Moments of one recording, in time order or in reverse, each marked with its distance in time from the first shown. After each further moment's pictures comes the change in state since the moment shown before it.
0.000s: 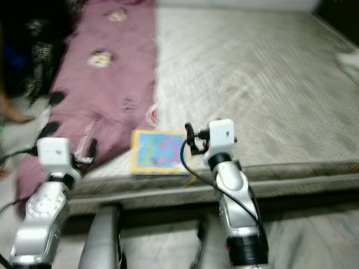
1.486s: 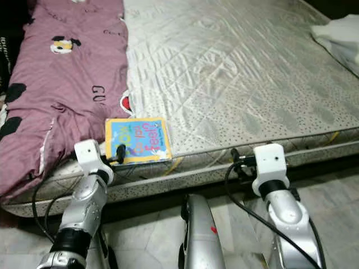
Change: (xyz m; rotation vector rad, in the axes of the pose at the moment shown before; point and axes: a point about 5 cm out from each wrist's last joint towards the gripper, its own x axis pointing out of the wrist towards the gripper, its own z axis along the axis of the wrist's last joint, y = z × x) left arm 0.040 -0.047 -0.060 -0.350 0.227 -0.002; right arm -0.070 -0.074 -0.007 -0.220 0.180 -0.114
